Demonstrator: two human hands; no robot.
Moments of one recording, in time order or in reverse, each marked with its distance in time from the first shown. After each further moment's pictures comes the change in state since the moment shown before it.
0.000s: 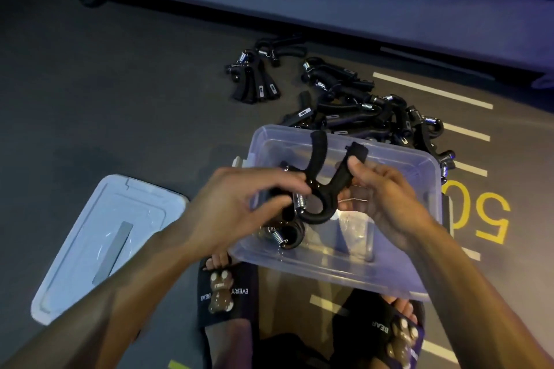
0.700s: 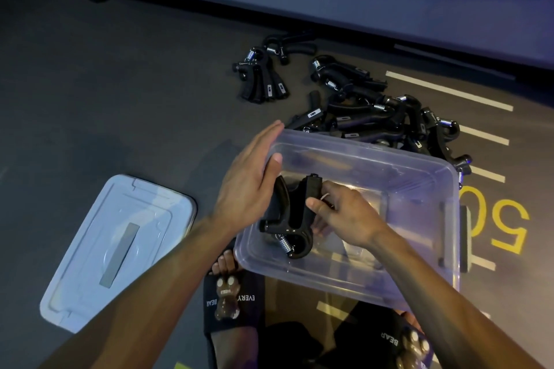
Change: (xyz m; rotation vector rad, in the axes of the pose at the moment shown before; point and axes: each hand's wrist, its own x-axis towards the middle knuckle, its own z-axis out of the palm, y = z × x) left_hand 0.016 -0.077 0.040 0.114 0.173 -0.373; right_hand 0.039 0.048 0.024 -0.821 -0.137 0.029
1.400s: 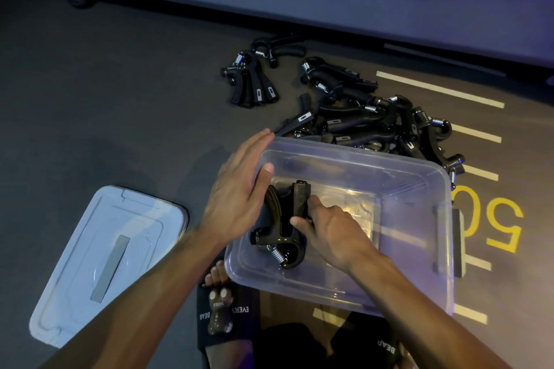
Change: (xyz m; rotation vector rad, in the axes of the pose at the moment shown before) left_hand 0.003 -0.002 0.000 0.014 -0.032 0.024; right_hand -0.002 0.007 0.017 -0.574 0.053 0.010
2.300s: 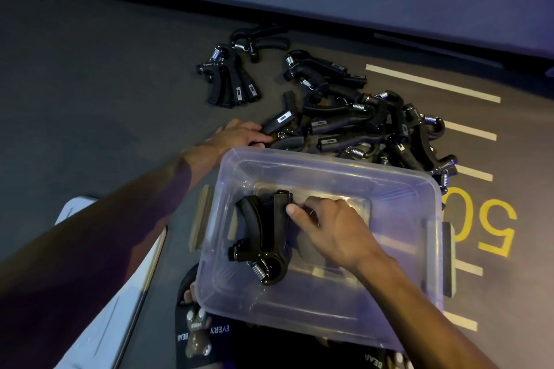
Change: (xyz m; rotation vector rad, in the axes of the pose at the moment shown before) left_hand 0.148 -0.072 0.027 0.436 -0.684 -0.215; right_hand 0.011 0.021 -0.032 0.113 0.060 0.009
